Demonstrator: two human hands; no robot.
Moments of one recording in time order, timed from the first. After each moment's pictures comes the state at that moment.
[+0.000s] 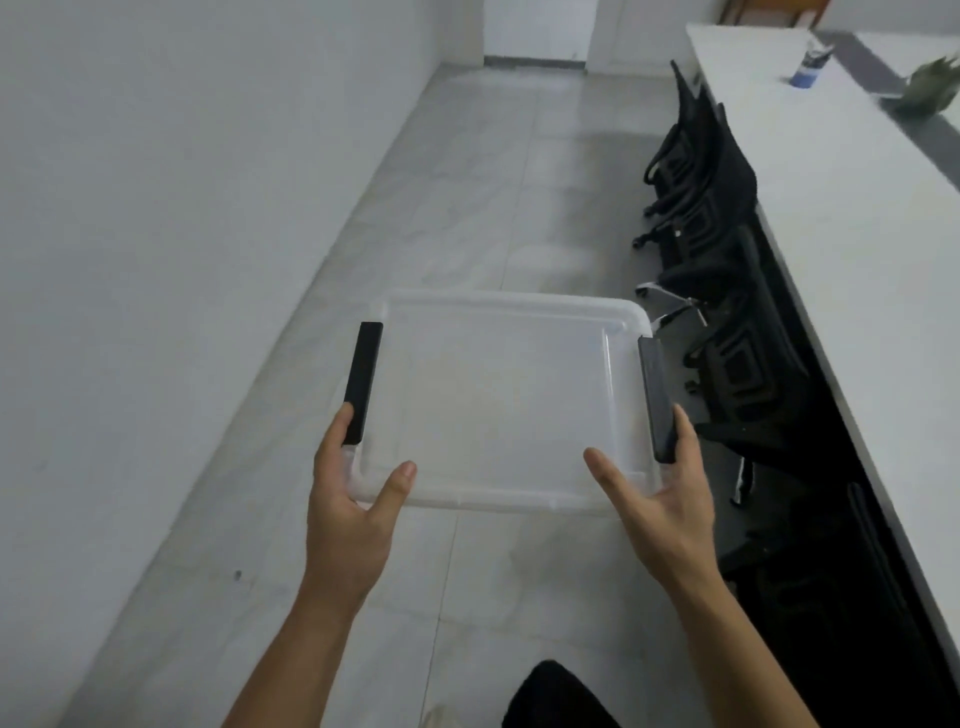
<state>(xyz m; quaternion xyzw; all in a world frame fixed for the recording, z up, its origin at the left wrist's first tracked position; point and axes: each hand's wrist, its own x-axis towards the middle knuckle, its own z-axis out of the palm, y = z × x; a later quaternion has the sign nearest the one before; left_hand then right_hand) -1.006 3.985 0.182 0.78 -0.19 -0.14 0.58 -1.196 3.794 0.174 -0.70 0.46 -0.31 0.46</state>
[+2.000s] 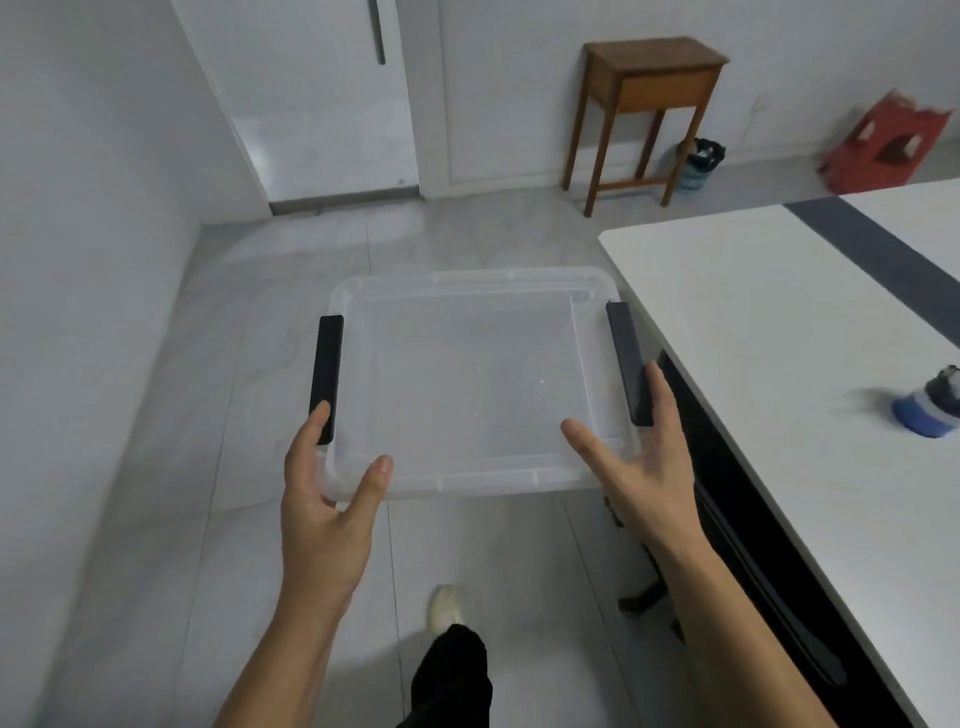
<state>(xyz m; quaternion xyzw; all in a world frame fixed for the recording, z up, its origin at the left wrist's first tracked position) -0.033 2.363 0.167 0.70 -0.32 -0.22 0.60 -0.272 2.231 0.181 -0.62 0.52 -0.40 0.42</state>
